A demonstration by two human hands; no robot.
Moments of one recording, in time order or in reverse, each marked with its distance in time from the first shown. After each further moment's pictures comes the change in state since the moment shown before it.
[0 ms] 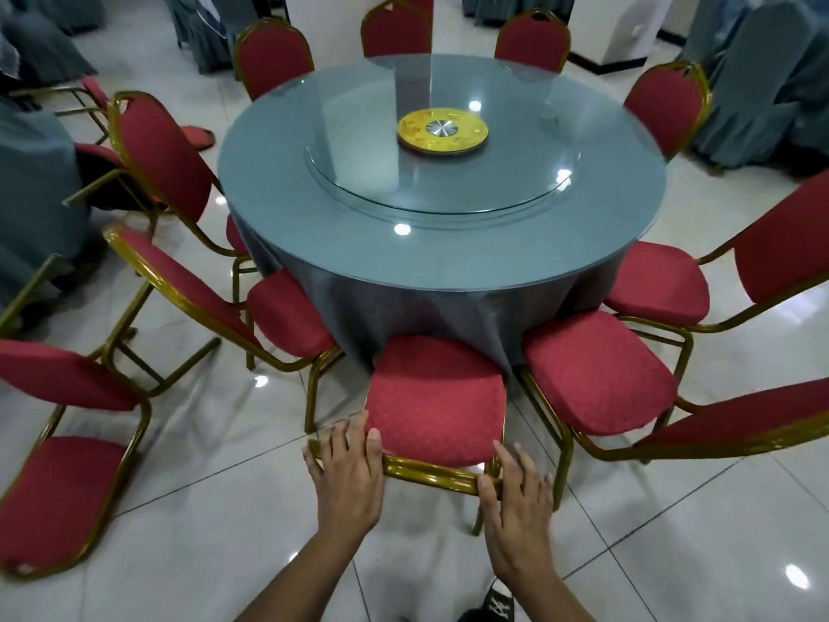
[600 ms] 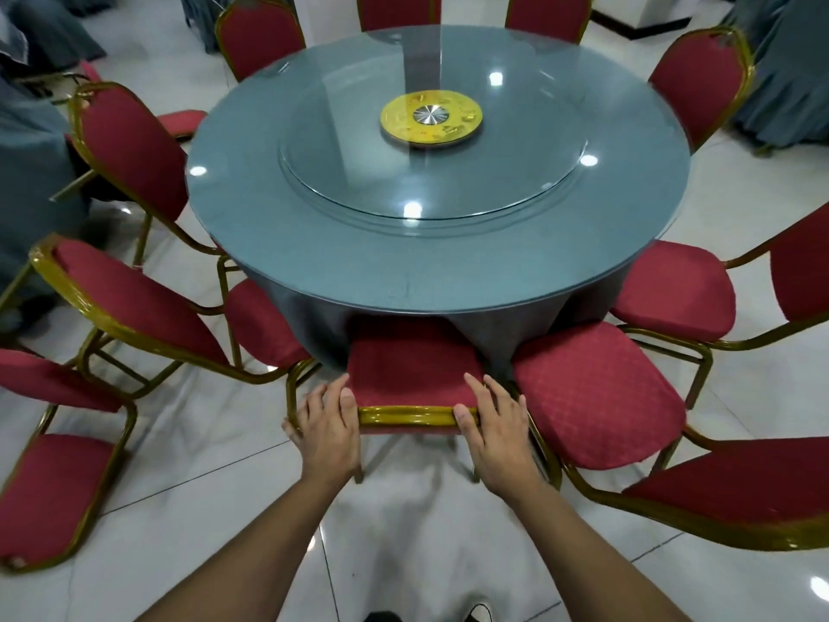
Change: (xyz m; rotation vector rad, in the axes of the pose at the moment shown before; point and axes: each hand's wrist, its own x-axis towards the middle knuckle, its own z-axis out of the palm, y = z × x) left_hand 0.131 0.108 0.050 -0.065 0.069 -0.180; right_hand 0.222 0.046 -0.048 -0.052 -0.182 -0.185
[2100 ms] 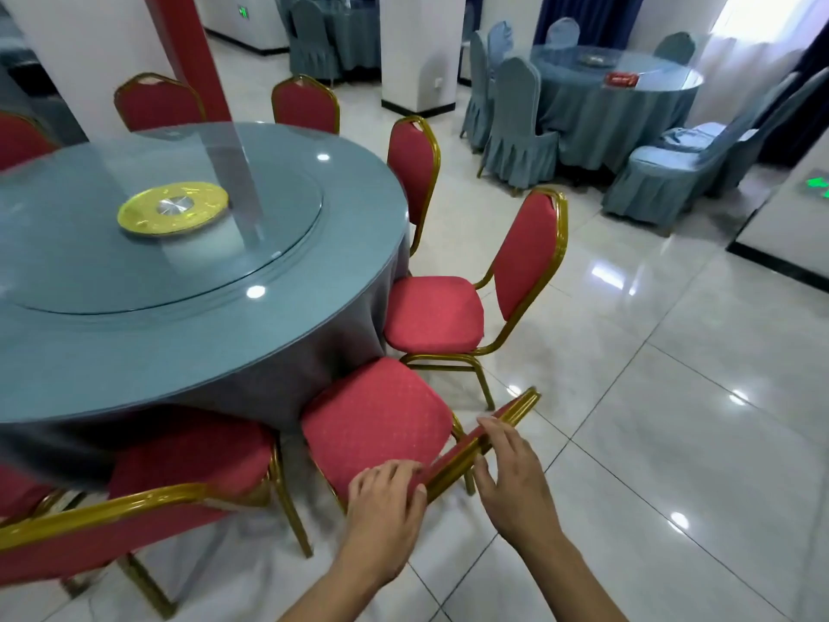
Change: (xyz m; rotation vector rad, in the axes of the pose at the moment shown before) left_hand -0.288 0.359 0.223 0.126 -0.365 0.790; right_hand -0.160 0.320 -0.320 -0.088 0.411 0.236
